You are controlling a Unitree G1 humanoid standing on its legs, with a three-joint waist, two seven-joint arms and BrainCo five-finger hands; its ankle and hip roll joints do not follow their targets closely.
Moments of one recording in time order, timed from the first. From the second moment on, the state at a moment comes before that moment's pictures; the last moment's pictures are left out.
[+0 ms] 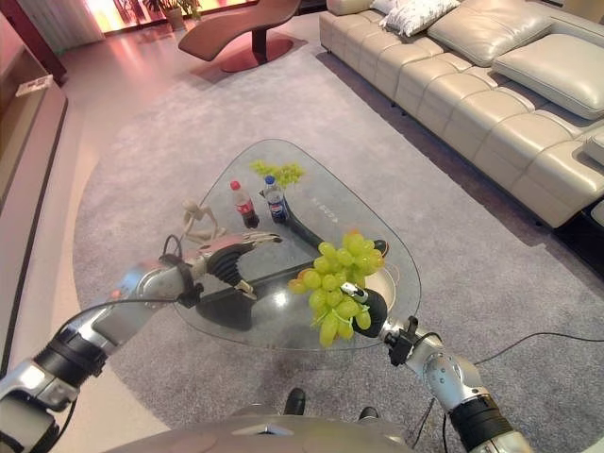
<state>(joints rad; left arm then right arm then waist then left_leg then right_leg) -0.19 0.74 -0.43 0.07 0.33 -0.12 -0.27 0.06 -0.45 0.27 0.17 1.10 0.32 0.78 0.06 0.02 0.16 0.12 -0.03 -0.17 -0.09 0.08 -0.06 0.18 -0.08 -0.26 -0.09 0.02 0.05</state>
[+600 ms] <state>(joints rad) -0.04 0.45 -0.36 0.76 0.07 -0.01 0.07 -0.15 -0.51 0.13 0.48 0.65 0.07 0.33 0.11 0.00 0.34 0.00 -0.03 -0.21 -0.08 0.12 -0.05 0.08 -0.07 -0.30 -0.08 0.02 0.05</state>
